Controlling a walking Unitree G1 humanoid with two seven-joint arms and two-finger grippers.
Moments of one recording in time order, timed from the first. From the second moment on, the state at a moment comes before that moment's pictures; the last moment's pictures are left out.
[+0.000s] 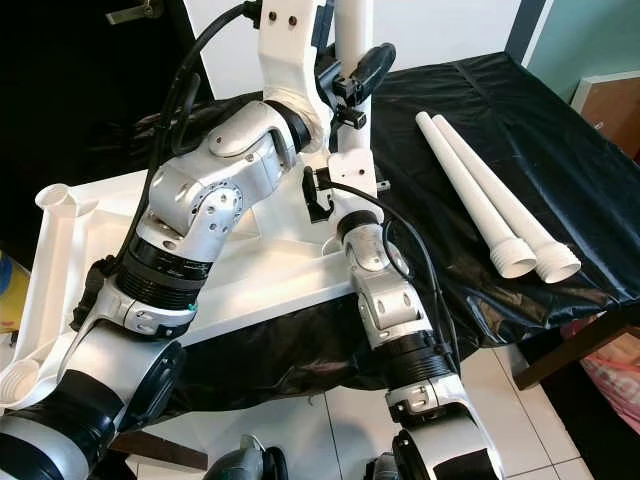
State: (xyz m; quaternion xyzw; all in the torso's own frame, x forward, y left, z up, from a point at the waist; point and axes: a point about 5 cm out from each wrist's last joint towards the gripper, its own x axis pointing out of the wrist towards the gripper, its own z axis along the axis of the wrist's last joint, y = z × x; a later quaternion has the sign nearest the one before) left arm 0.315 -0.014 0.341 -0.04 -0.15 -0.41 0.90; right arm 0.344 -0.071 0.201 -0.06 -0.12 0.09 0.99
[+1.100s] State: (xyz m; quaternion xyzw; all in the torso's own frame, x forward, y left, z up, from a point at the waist) left arm 0.309 -0.021 0.346 -0.05 -0.18 -0.40 0.90; right arm 0.351 -0.088 0.198 -0.03 -0.12 0.03 0.99
